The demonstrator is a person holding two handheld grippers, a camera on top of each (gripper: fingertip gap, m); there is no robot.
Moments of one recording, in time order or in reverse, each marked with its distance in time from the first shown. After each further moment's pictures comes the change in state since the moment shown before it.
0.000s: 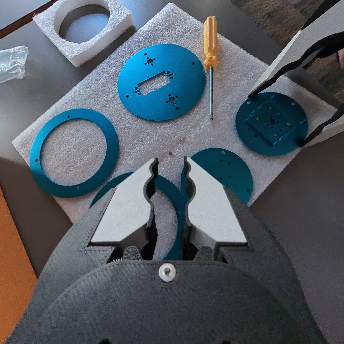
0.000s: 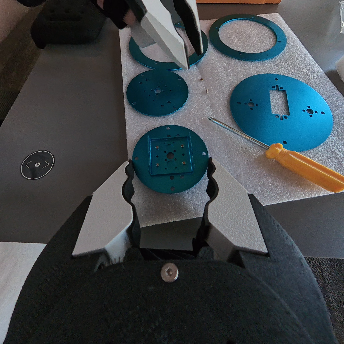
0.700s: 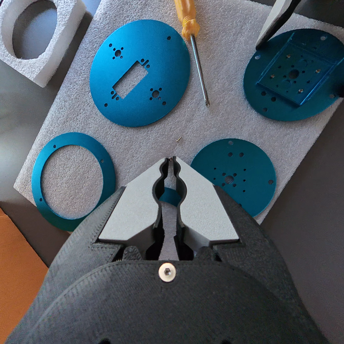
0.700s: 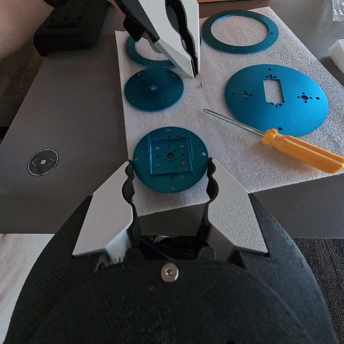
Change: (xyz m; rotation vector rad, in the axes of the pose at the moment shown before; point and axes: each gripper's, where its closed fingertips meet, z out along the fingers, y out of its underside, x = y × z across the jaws) left arm 0.001 0.006 0.024 -0.129 0.070 0.263; right arm 0.002 0.006 -0.010 0.017 0.001 0.054
